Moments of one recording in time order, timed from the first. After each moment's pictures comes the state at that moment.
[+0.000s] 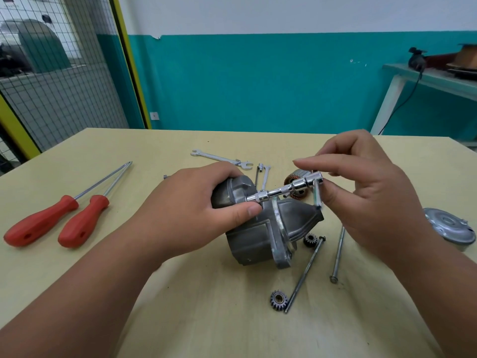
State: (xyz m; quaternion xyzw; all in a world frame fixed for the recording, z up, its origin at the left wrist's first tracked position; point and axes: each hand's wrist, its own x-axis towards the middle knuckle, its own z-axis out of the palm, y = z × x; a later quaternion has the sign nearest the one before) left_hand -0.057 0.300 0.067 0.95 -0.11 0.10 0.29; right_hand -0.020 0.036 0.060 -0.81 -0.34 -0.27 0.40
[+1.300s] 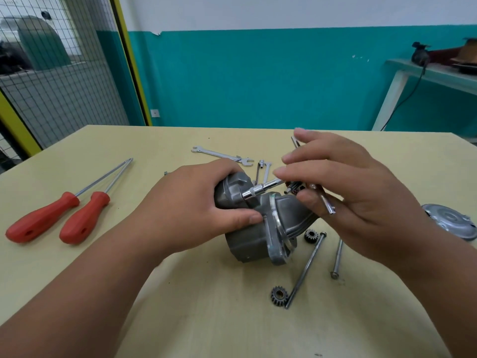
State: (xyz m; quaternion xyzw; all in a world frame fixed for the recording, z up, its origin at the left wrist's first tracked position) left_hand -0.058 0.297 0.070 0.95 -0.11 0.09 0.28; right_hand -0.027 0.038 0.069 -0.80 -0.47 -0.25 0.29
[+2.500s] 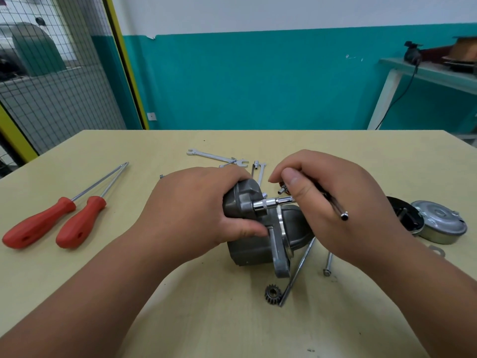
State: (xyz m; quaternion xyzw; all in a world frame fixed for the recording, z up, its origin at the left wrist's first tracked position) left_hand -0.064 0.278 0.071 0.97 -0.12 0.15 0.15; right_hand -0.046 0.060 0.071 -0.83 -0.31 -0.19 0.42
